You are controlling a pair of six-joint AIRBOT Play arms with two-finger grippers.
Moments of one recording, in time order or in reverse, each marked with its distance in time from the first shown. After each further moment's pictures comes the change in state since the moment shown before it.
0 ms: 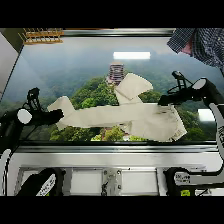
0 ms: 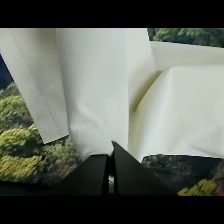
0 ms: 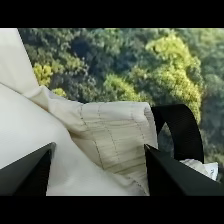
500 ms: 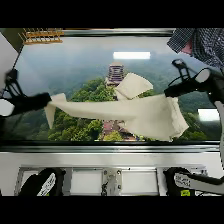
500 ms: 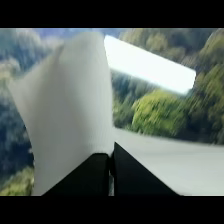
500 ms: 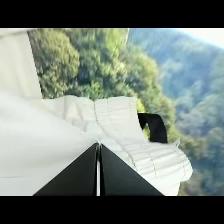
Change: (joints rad) left arm 0.083 0.050 0.289 0.006 0.020 -0.001; right arm 0.056 0.183 0.139 -0.121 0.029 0.038
